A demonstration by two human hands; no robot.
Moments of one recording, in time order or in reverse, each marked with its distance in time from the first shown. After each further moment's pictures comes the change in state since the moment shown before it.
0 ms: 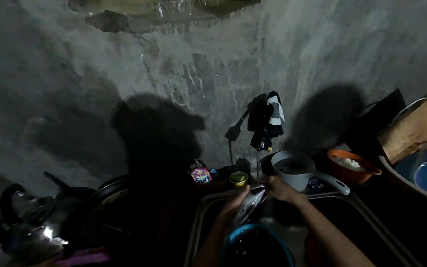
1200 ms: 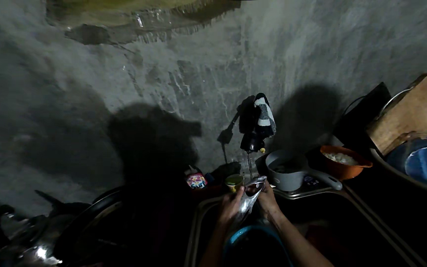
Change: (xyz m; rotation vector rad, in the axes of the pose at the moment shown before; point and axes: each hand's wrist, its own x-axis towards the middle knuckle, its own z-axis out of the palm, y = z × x) left_hand -0.003 -0.001 0.006 0.190 0.327 0.052; right_hand 0.007 -0.014 0.080 1.273 0.680 0.012
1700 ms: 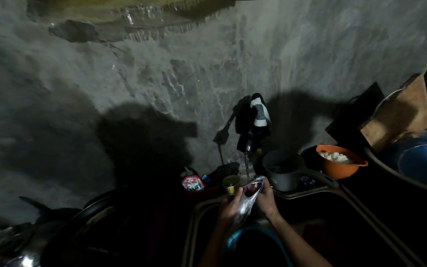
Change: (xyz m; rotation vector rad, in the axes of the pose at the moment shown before) left_hand 0.001 0.001 0.010 -0.190 0.007 -0.072; right_hand 0.005 0.002 -0.010 -0.251 0.029 -0.132
